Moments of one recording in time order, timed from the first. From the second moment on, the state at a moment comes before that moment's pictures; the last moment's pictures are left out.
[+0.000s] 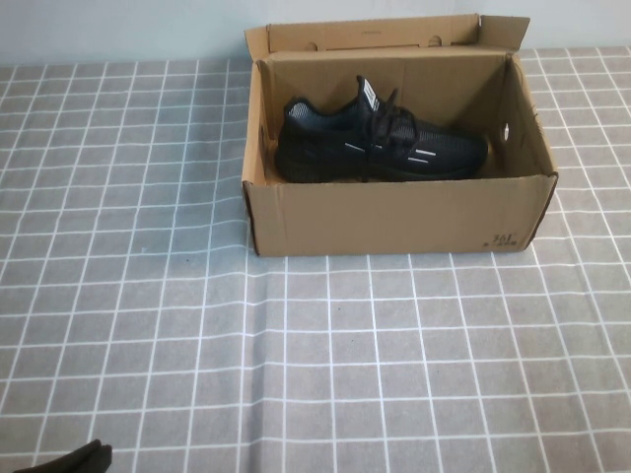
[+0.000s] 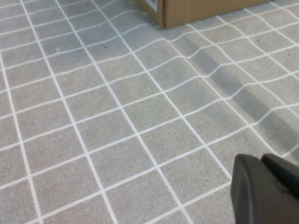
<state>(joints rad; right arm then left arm) 0.09 0.02 0.02 0.12 -0.13 0.15 -0.43 0.30 0.03 -0.20 0.16 0.30</state>
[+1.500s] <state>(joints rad) 0.09 -0.01 0.03 0.11 0.36 0.15 -0.43 0.29 0.03 -0.18 0.17 0.30</state>
